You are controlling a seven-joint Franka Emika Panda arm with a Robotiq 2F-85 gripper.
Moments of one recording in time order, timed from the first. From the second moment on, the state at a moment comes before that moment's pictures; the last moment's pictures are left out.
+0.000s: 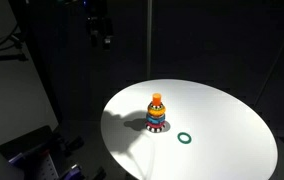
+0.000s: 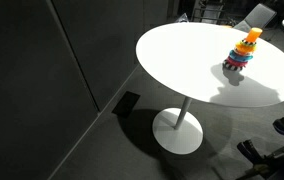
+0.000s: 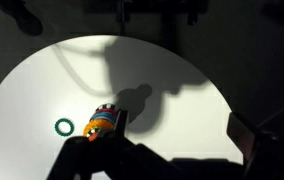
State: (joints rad) arm -0.02 -0.36 0.00 -2.15 -0.04 1.71 0.02
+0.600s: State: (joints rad) arm -0.02 -0.35 0.00 -2.15 -0.04 1.71 0.02
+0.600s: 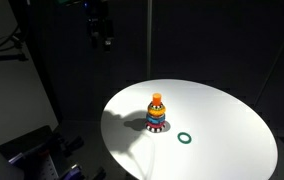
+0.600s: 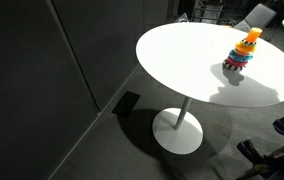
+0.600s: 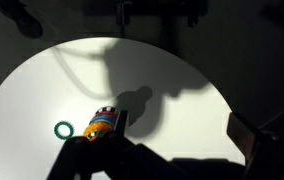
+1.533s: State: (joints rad) arm -0.13 -0.19 -0.11 -2.13 -0.06 1.80 0.03
